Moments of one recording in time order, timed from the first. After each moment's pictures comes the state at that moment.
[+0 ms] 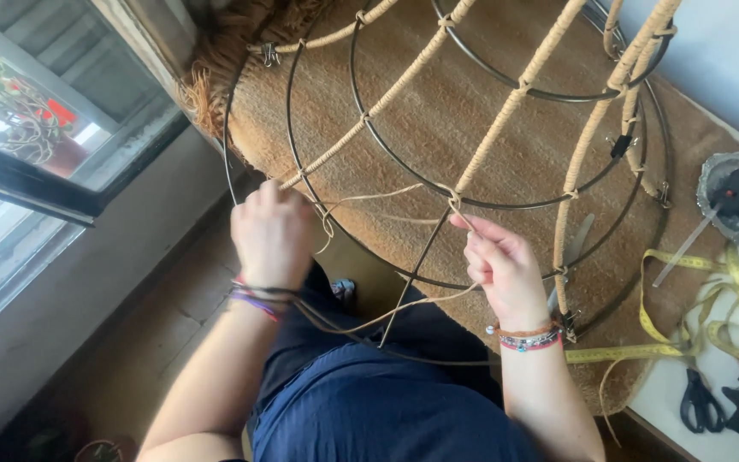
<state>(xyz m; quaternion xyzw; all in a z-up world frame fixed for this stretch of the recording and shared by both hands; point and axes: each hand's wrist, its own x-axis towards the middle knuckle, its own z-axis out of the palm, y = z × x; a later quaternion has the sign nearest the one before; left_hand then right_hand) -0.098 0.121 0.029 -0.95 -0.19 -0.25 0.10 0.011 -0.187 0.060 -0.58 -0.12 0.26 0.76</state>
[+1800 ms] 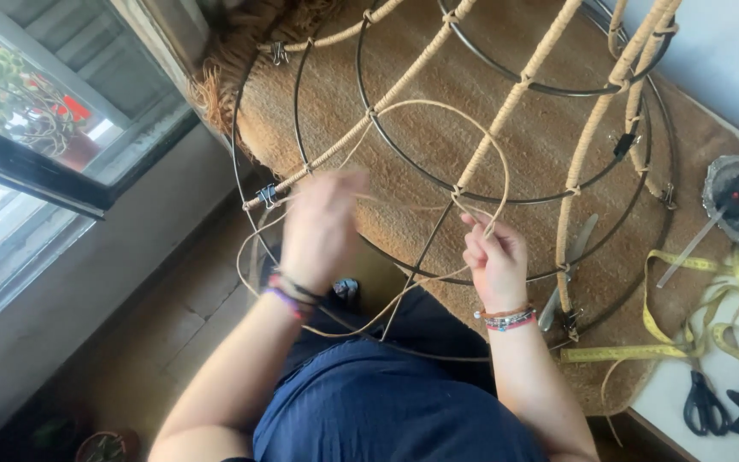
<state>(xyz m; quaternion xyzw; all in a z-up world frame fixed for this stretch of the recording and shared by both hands) -0.088 0.069 0.084 -0.91 0.00 -0.33 -0.23 0.029 -0.194 -0.033 -0.55 -0.07 0.15 0.82</state>
